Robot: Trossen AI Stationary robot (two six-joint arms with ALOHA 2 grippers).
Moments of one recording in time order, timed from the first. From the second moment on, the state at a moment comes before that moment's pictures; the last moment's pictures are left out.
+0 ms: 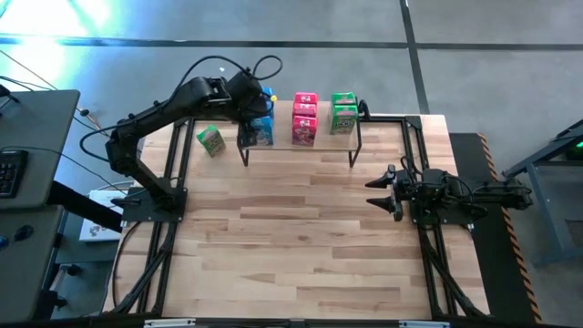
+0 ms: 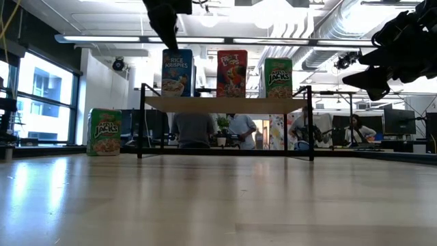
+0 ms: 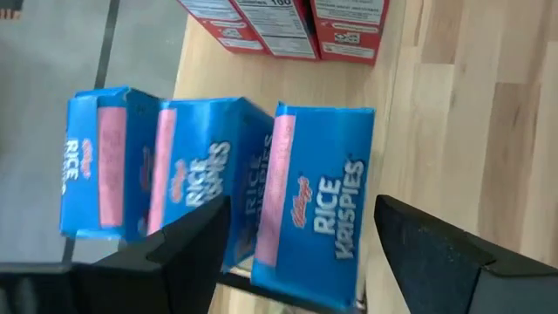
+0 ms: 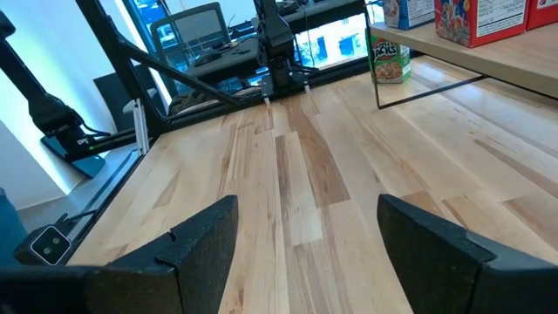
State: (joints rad) left arm 0.47 1.59 1.75 -1.19 -0.14 0.41; right arm 0.02 0.04 0.07 -0.18 0.01 0.28
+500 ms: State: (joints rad) left arm 0.48 1.58 1.86 -1.49 -0.24 0.18; right arm 0.02 0.04 0.07 -0.18 0.01 0.28
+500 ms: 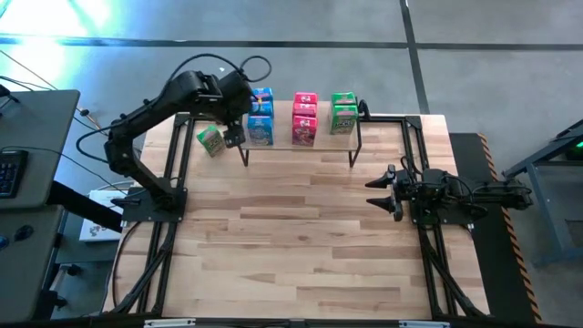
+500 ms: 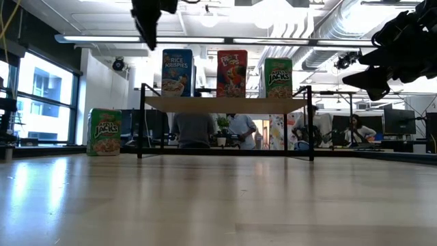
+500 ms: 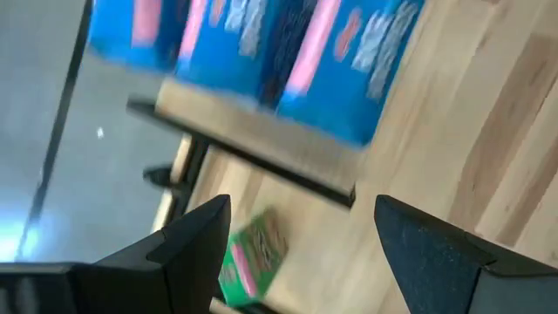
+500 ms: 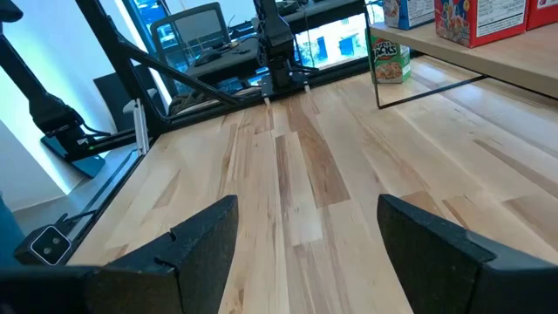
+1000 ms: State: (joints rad) left arm 0.70 1.42 1.71 -1.51 -0.26 0.02; right arm 0.02 0.04 0.07 -0.18 0.01 0.28
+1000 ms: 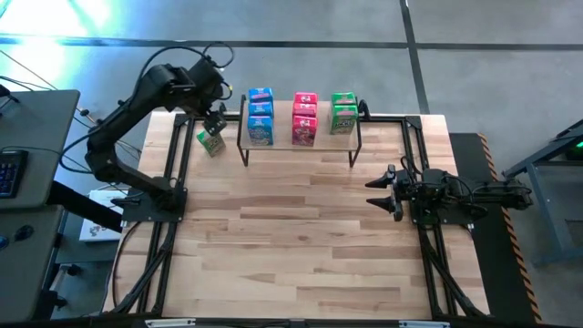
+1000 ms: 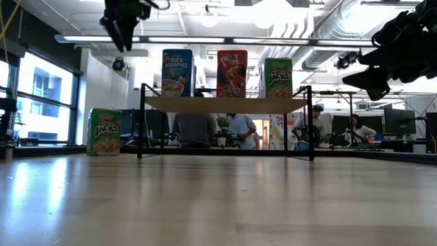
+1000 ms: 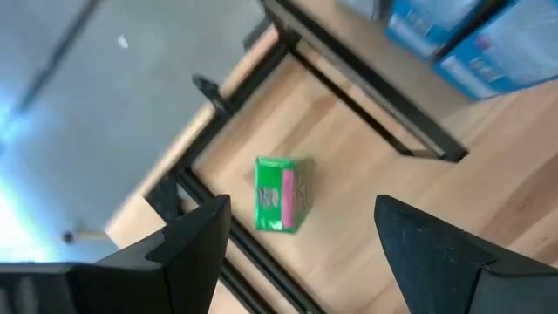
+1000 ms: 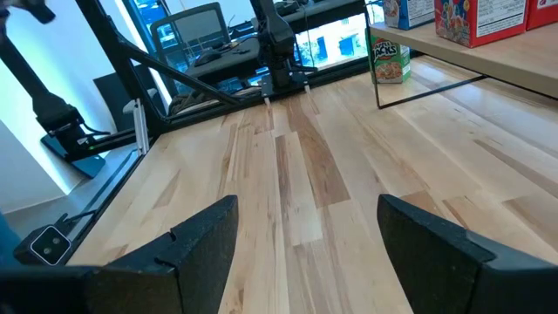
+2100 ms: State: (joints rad) left arm 1.06 1.41 1.12 -1.10 0.02 0.06; right arm 0.02 0.04 0.07 -0.18 0.01 0.28
